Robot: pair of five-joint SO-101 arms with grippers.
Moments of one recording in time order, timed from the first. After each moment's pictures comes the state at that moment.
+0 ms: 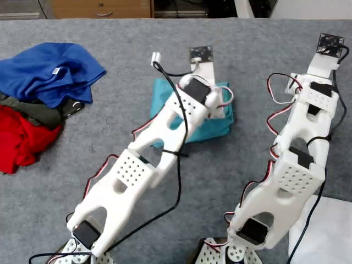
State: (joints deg) left arm 36.0 62.4 -78.3 89.6 29.8; right arm 25.8 34.8 -13.1 35.6 0.0
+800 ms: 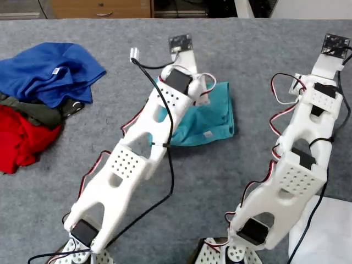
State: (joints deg) left arm 29.5 67.6 -87.3 90.5 30.0; right arm 27.0 34.9 -13.8 35.6 0.0
